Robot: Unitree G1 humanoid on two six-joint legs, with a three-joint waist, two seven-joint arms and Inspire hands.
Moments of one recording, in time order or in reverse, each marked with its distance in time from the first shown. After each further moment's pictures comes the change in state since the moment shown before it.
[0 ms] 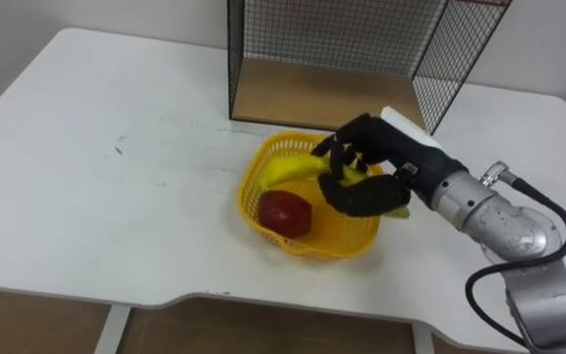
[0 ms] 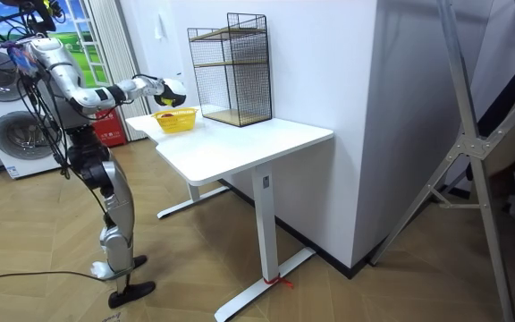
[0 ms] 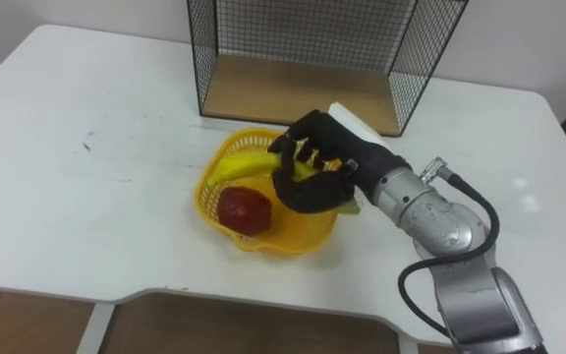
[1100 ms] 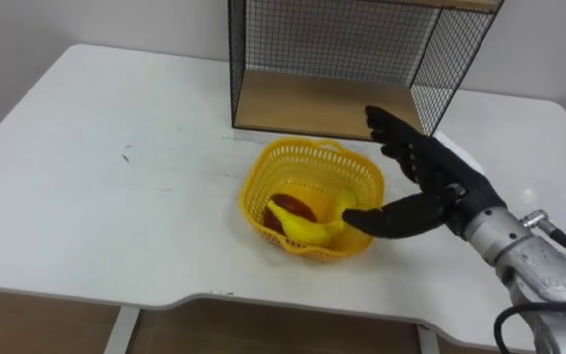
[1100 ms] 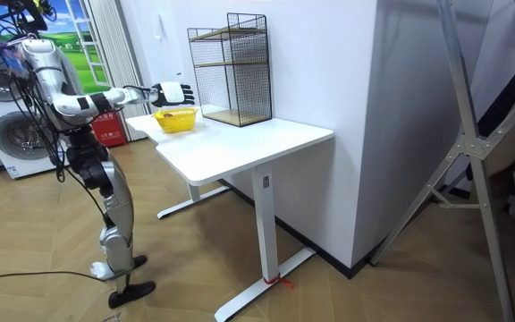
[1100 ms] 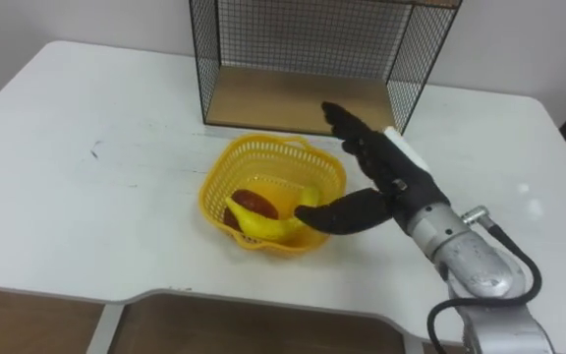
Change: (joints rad) left arm 0.078 -0.005 0.328 0.058 -0.670 -0.063 0.020; right arm 0.195 0.022 -0.203 0.002 0.332 0.002 -0.176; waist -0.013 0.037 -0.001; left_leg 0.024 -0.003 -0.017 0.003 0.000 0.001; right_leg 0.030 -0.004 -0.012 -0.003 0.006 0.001
